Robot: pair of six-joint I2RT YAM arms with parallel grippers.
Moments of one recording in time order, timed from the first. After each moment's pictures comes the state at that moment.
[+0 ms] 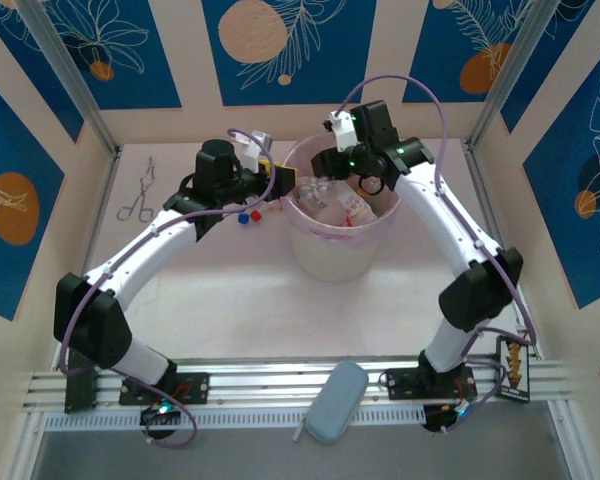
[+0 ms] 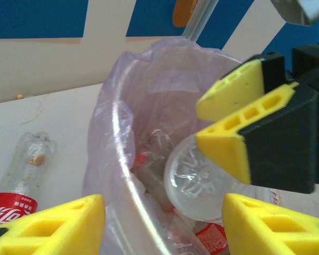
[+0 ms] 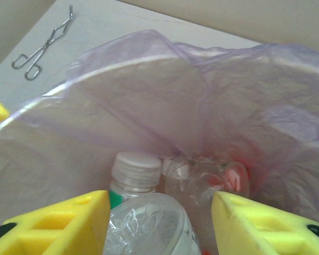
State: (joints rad) left arm -0.51 1.51 1.29 -0.09 0.39 -0.29; right arm 0.43 1.69 1.78 -0.82 -0.22 0.06
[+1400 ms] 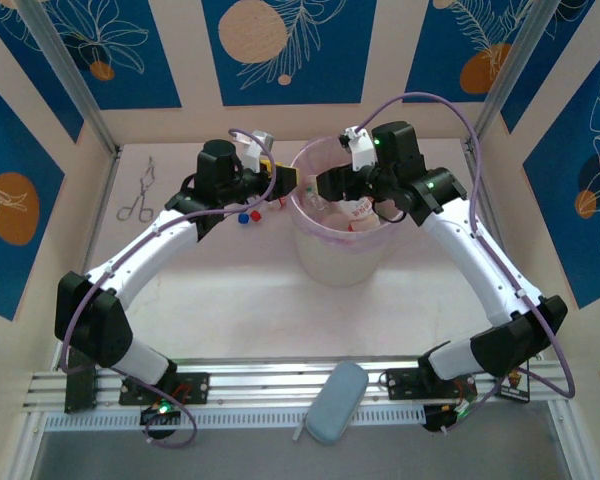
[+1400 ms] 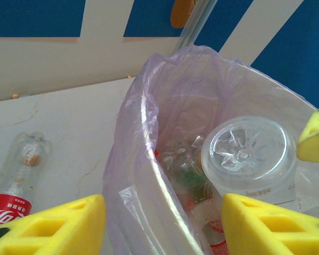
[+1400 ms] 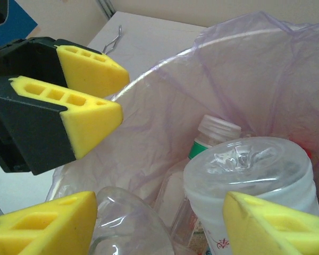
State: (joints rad) left arm -0.51 1.51 1.29 -0.08 0.39 -0.31; right arm 0.47 1.42 1.56 -0.77 -0.29 0.17
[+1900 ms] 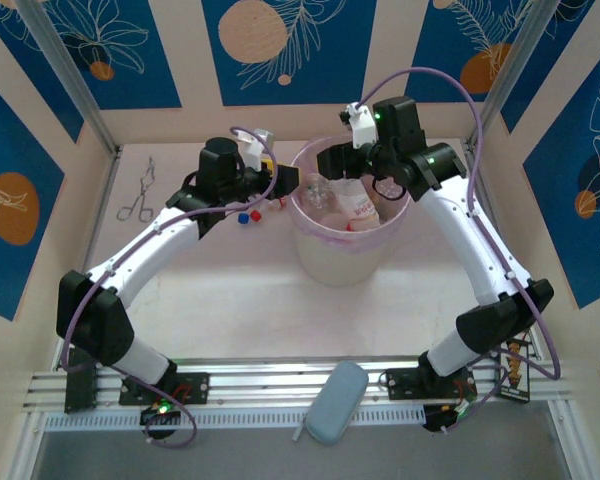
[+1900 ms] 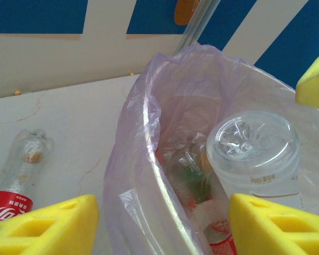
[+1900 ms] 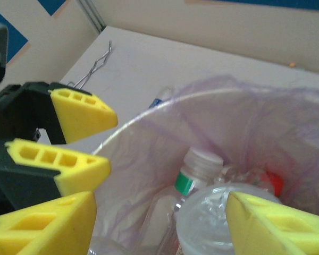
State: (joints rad) left arm -0.52 1.53 1.33 -0.12 0.37 -0.32; right arm 0.44 1.56 1.84 -0.89 -0.27 0.14
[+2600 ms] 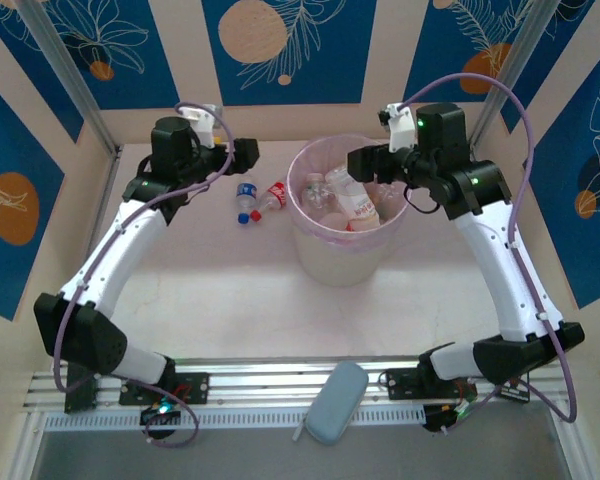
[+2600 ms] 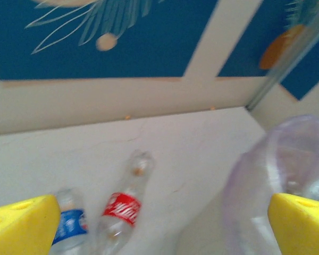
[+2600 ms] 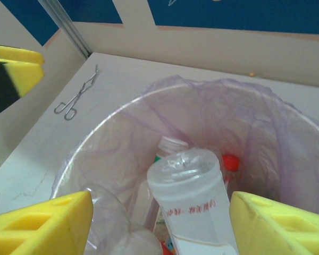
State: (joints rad) left arm -0.30 1.46 1.43 -0.32 0.23 -0.27; right arm 0.35 1.35 1.73 -0.92 -0.27 0.16
